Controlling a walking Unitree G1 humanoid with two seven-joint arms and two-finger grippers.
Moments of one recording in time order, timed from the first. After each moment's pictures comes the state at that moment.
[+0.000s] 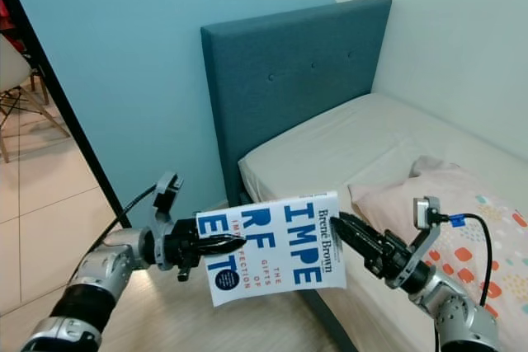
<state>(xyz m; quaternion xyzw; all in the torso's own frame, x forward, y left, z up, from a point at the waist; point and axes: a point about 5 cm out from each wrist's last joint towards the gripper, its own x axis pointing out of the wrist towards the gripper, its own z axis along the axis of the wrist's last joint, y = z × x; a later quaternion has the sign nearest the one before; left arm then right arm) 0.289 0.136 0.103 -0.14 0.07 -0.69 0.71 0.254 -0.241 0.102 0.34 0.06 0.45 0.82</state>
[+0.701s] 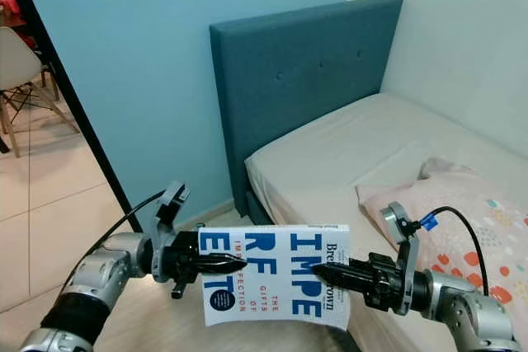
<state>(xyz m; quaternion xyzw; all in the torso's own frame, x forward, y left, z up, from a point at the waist) 0.280 0.130 0.105 -0.12 0.09 -0.72 0.68 0.234 -0.227 0.109 0.24 0.19 0.57 0.77</state>
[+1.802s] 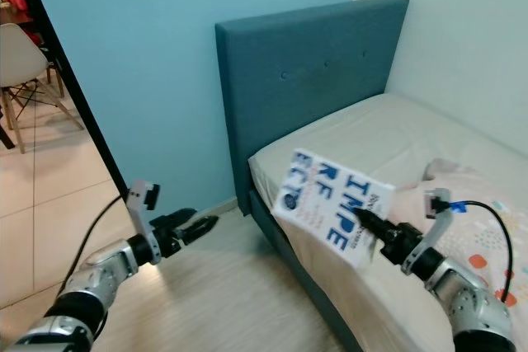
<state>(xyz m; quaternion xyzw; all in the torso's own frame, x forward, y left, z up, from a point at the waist) 0.316 0.201 0.052 -0.15 0.15 -0.24 0.95 0.282 -0.281 0.091 0.28 0.08 0.20 0.93</state>
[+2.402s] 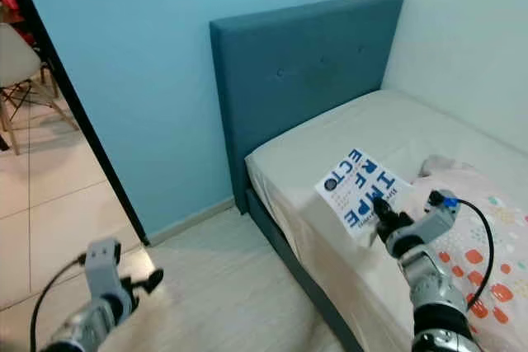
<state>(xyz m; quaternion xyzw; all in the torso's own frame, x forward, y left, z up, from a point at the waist) 0.239 0.230 -0.039 -0.14 0.33 0.03 0.93 0.316 -0.271 0.075 0.37 0.06 -0.02 0.93</state>
